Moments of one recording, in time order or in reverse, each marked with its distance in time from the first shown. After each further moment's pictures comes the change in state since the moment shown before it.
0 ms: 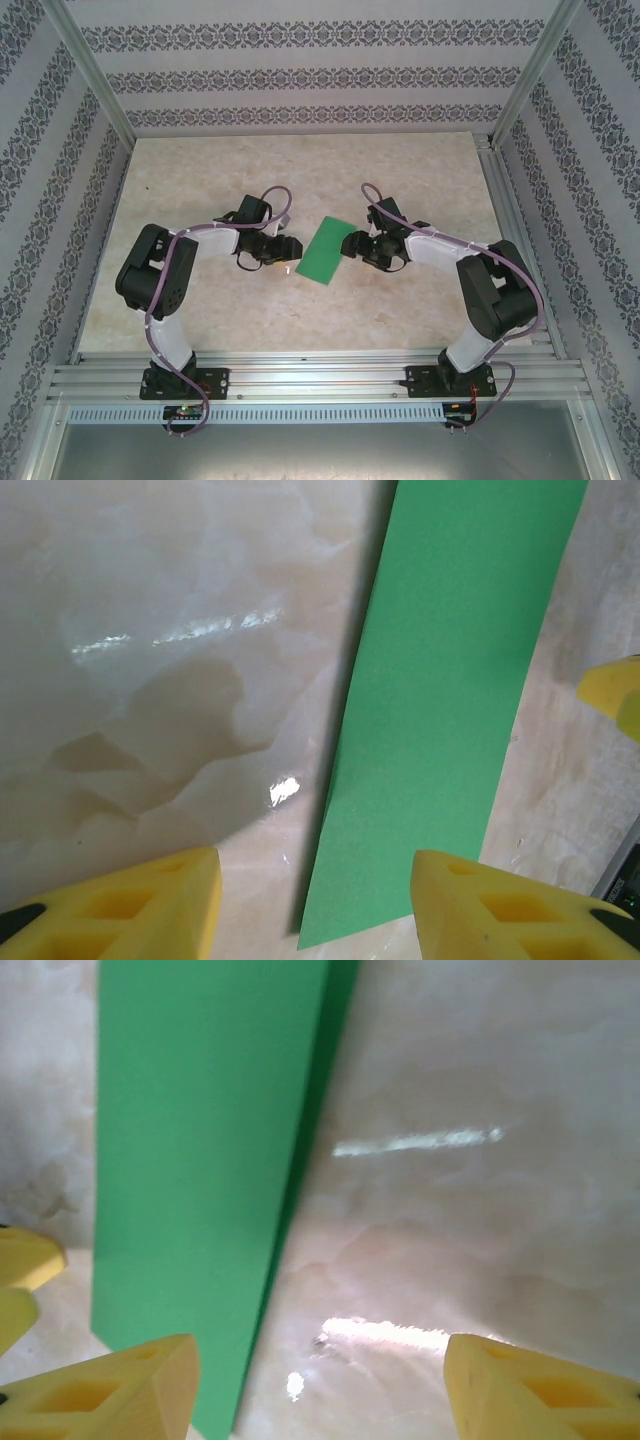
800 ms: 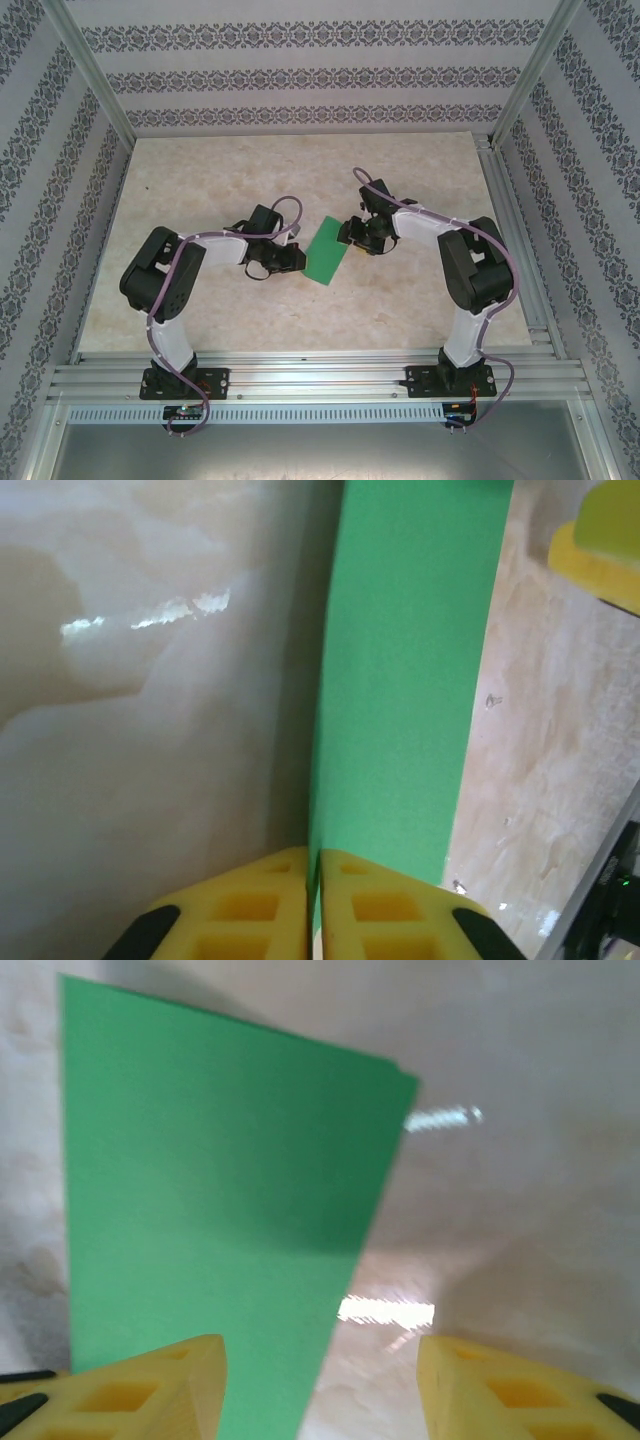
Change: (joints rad) left arm -0.087 -0.016 -0.065 0.089 -0.004 -0.079; right arm -0.018 0.188 0.259 -0.138 -0.011 -0.029
